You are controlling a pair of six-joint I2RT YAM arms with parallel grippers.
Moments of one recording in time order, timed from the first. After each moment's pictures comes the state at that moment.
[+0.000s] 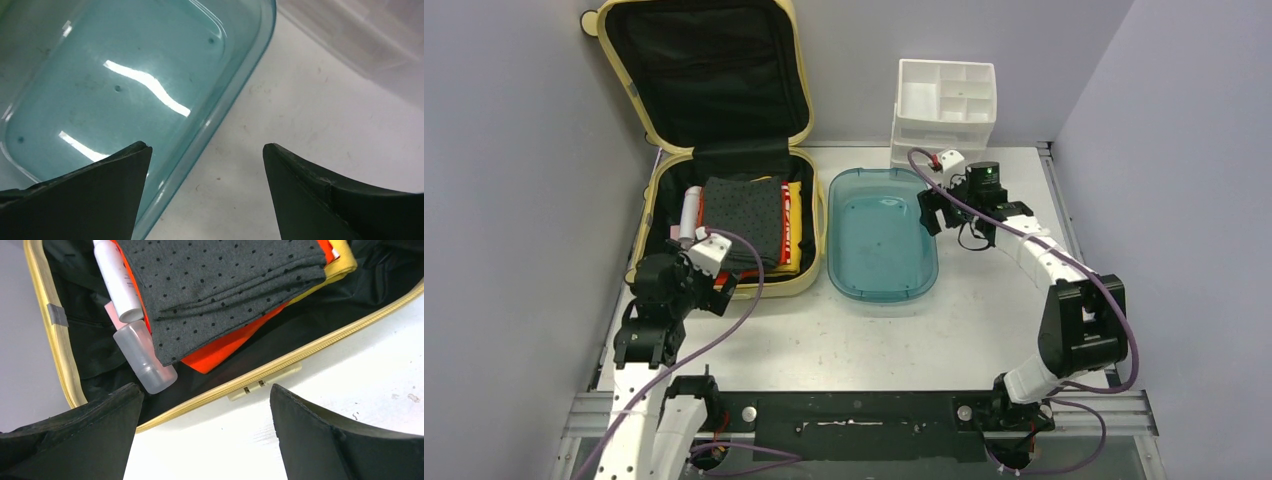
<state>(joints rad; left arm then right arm) -0.02 0.63 0.68 -0.61 0.12 0.45 0.21 1.51 1.13 -0.26 -0.29 -0.30</state>
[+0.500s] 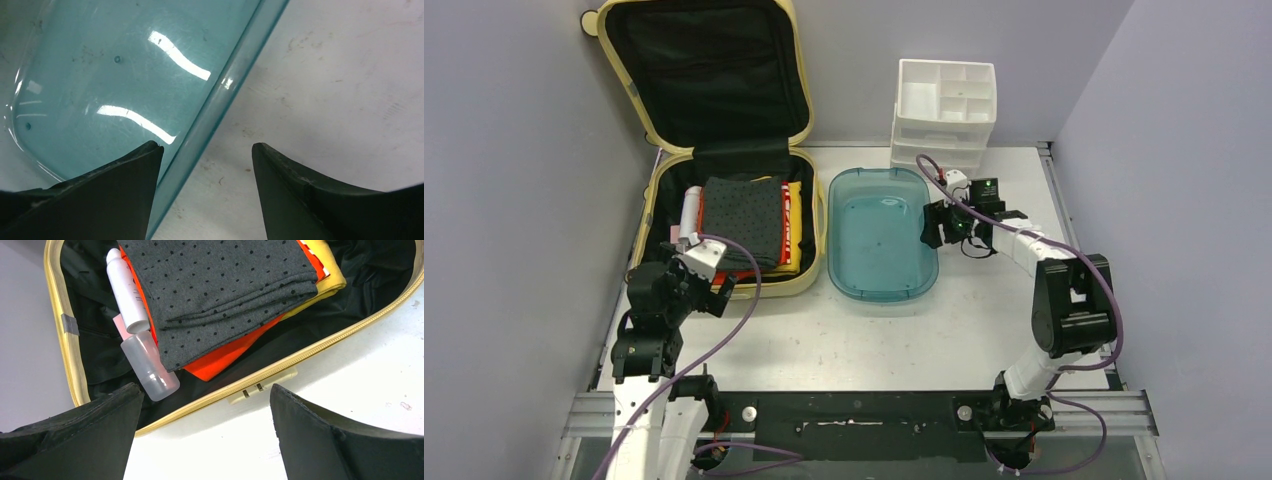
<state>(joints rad) 0.03 0.53 0.65 -0.59 0.20 0.44 0.13 1.65 1.04 -0.21 -0.39 -0.19</state>
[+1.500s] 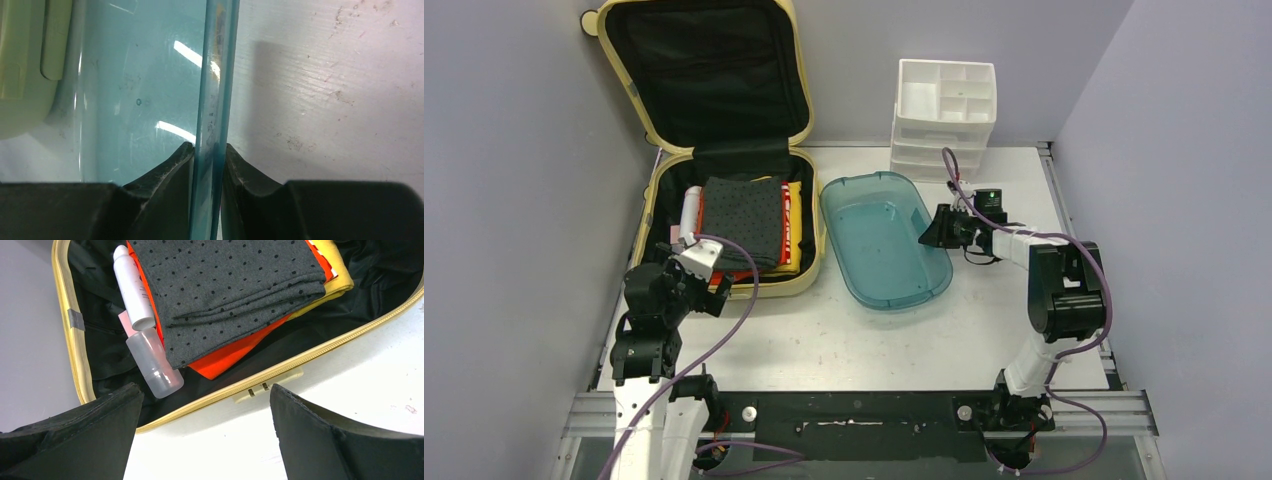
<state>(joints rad) 0.07 0.52 0.64 -0.59 0.21 0.44 0.09 1.75 0.95 0.00 -0.61 0.15</state>
